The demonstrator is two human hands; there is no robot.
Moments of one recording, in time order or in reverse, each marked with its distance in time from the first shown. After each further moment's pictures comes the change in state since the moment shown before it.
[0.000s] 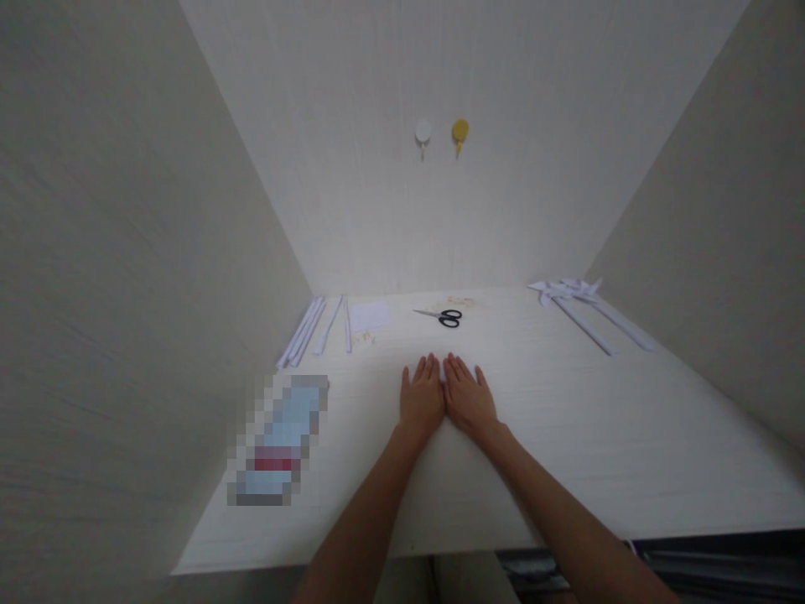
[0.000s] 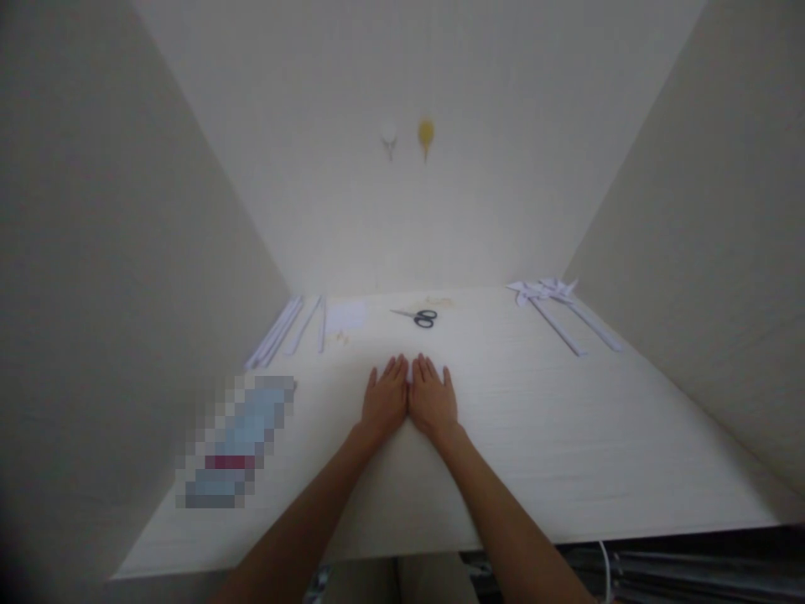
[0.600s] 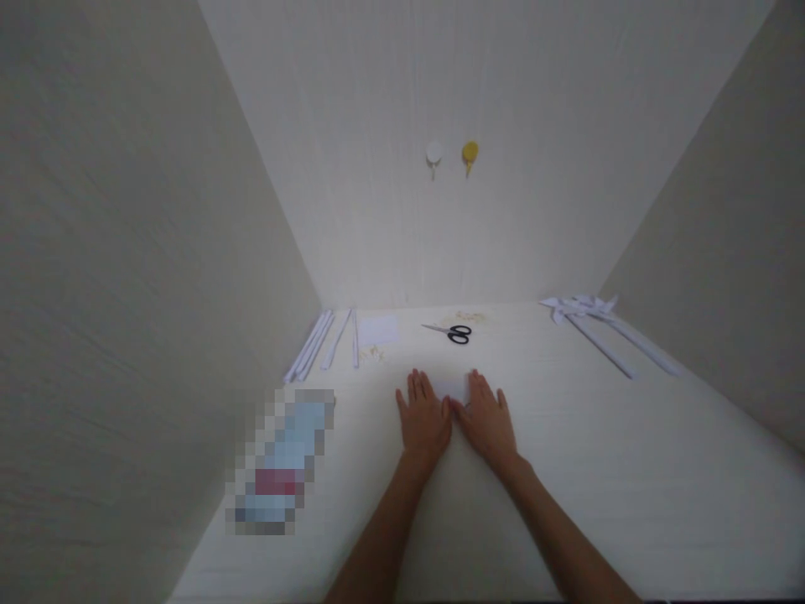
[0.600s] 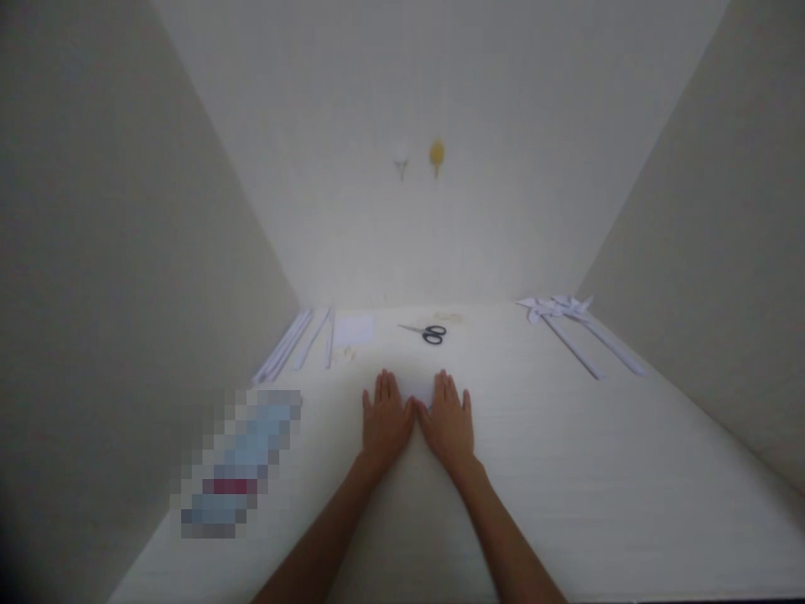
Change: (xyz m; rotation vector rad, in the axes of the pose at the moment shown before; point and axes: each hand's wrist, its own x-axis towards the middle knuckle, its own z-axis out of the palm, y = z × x) left_hand -0.003 0.000 0.001 0.037 0.077 -0.256; right_hand -0.001 0.006 0.007 0.081 0.071 0.160
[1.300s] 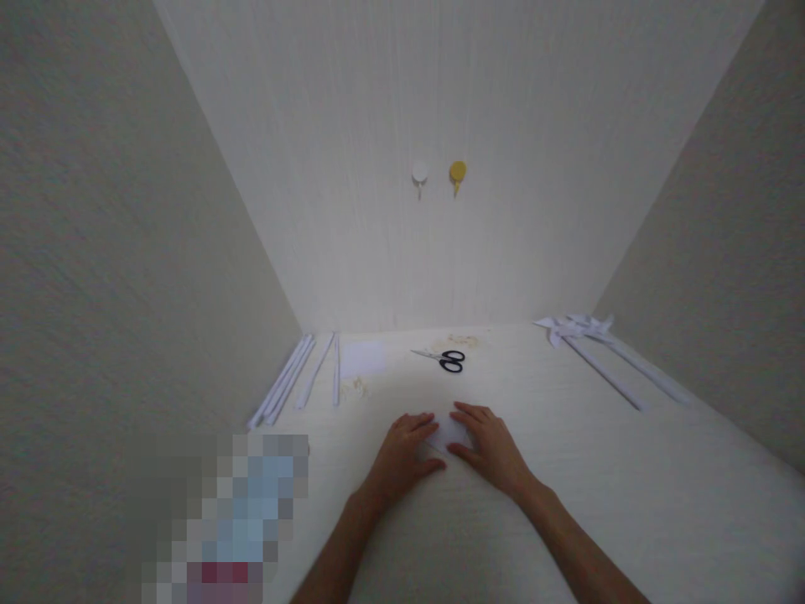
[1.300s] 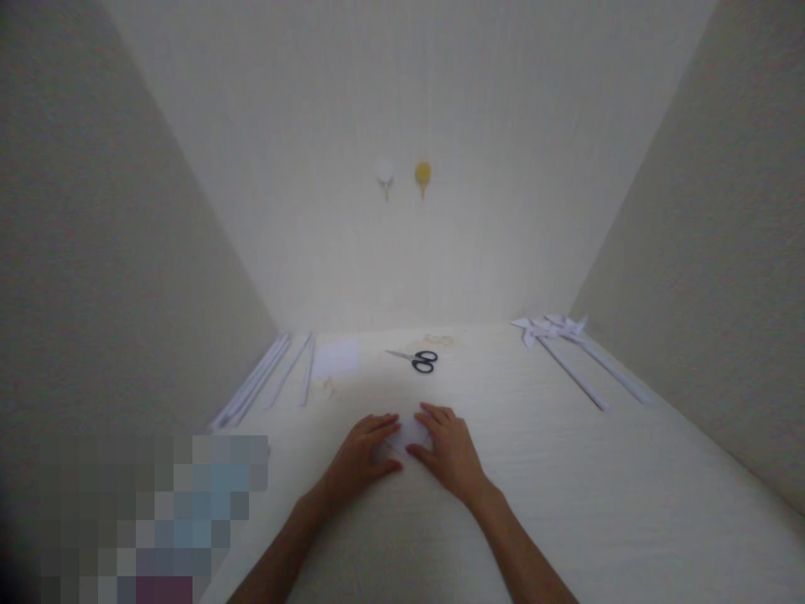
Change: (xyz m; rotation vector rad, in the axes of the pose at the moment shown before) left_hand 0.034 -0.051 -0.003 -0.505 -0.223 0.437; right_hand 0.032 0.026 -0.014 0.234 -0.066 -0.277
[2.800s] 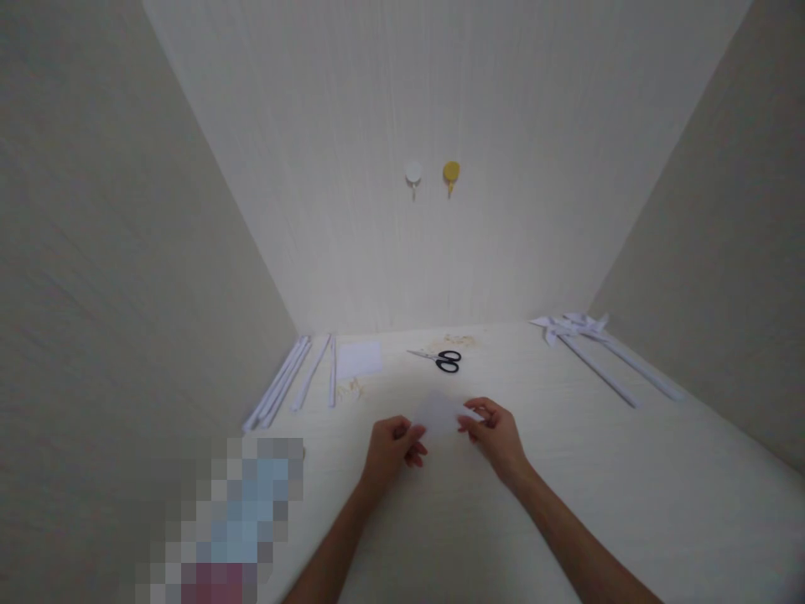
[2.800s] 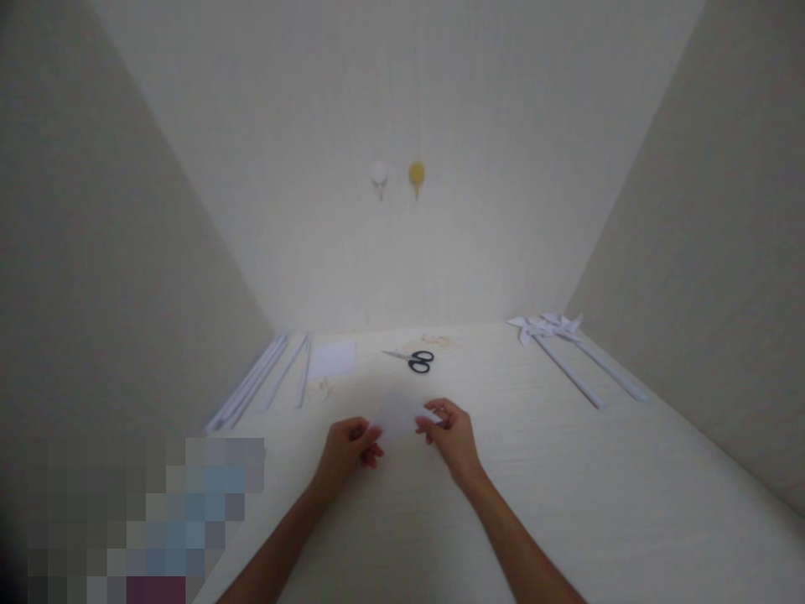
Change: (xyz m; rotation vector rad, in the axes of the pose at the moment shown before) left_hand 0.009 0.011 -0.003 -0.891 0.188 -0.487; right_hand 0.010 0.001 0.004 1.229 0.284 0.402
